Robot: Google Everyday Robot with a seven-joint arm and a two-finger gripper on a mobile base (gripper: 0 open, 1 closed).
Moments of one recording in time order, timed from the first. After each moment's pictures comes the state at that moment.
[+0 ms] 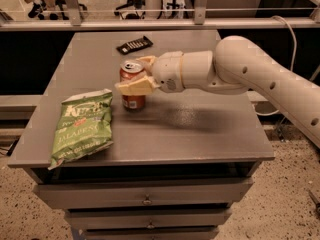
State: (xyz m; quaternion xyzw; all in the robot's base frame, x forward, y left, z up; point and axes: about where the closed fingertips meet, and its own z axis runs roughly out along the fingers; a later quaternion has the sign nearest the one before) arm 0.590 0.061 0.903 -0.51 0.60 0.34 0.51
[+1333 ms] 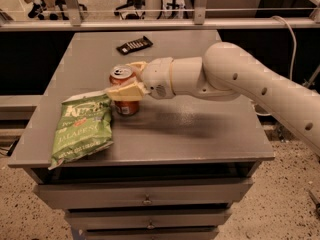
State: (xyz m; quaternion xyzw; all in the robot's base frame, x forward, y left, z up) arm 0.573 0.086 0.892 -0.50 0.61 0.35 0.50
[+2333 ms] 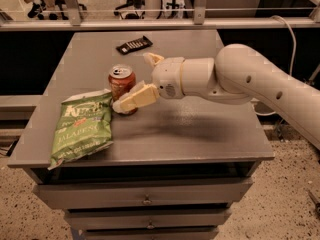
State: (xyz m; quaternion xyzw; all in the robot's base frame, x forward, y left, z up) arm 0.576 0.062 0.900 -0.47 0.63 0.33 0.52
